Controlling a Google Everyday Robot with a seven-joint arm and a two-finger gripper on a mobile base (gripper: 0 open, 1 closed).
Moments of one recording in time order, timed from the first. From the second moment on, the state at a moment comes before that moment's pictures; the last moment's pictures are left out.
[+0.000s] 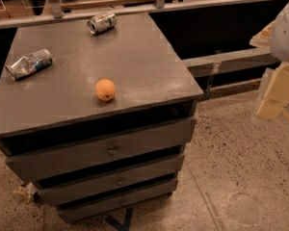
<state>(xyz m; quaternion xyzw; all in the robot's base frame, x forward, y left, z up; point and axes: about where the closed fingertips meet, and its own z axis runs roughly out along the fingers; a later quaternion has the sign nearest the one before) 0.438 -0.216 0.979 -0.60 0.78 -0.04 0.16</state>
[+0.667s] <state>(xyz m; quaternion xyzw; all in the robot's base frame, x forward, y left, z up) 0.444 -0.209 0.982 -0.59 0.78 -0.02 0.19</state>
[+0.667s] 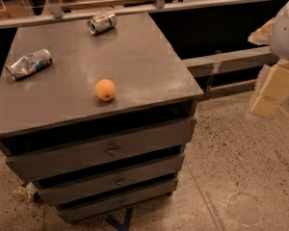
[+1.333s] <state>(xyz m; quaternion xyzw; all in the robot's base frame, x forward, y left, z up) 0.475 -0.157 0.967 -0.54 0.77 0.08 0.33</state>
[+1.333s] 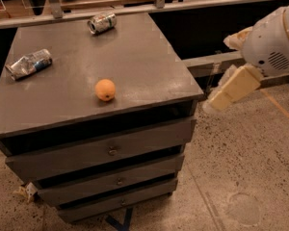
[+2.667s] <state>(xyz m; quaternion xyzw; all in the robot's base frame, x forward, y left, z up) 0.503 -0.112 0.949 -0.48 0.76 0.13 0.40</state>
